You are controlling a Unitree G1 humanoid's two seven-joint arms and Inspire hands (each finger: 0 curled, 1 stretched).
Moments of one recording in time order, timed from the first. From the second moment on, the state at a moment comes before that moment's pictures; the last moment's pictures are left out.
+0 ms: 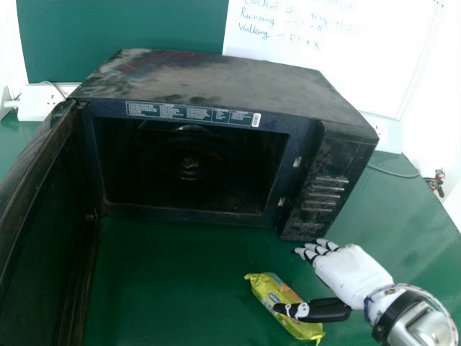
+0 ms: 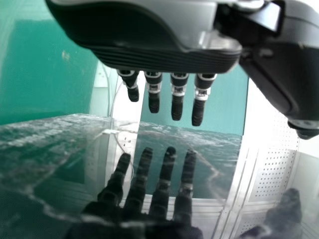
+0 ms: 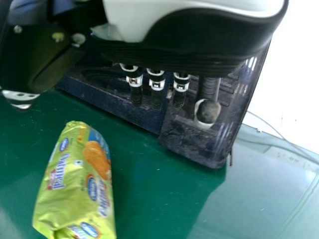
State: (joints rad) left arm 0.44 0.20 0.48 -0.40 -0.53 -0.19 -0.43; right arm 0.04 -0.87 -0.19 -0.66 -0.75 -0.09 0.78
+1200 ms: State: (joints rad) left arm 0.44 0.21 0.48 -0.41 -0.52 -0.19 -0.42; right arm 0.09 -0.85 -0.04 -0.59 -0.95 -0.10 0.75
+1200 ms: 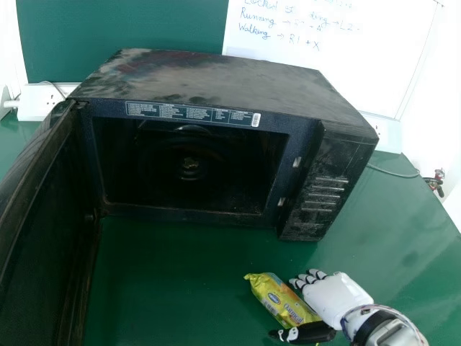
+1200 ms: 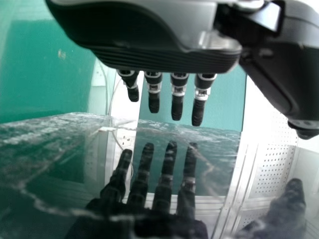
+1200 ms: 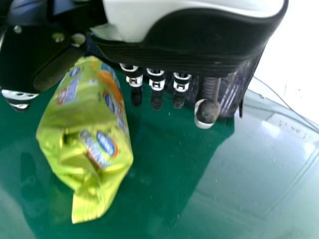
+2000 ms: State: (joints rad) left arm 0.44 0.22 0.48 -0.41 -0.51 -0.23 -0.45; right arm 0.12 -0.80 0.00 -0.53 -1.07 -0.12 0.61
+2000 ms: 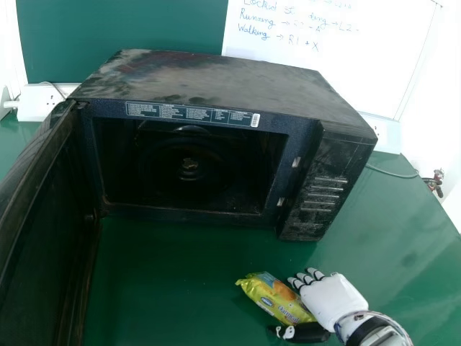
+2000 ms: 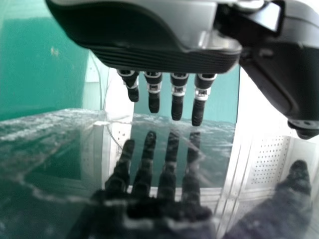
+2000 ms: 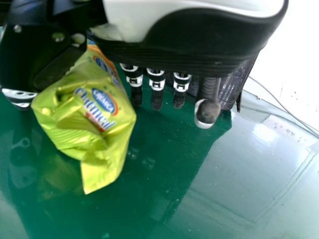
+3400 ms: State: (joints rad) left arm 0.40 0.19 0.47 -0.41 -0.57 -0.23 -0.40; right arm 0.09 -0.78 0.02 -0.49 -1.07 -0.09 0.50
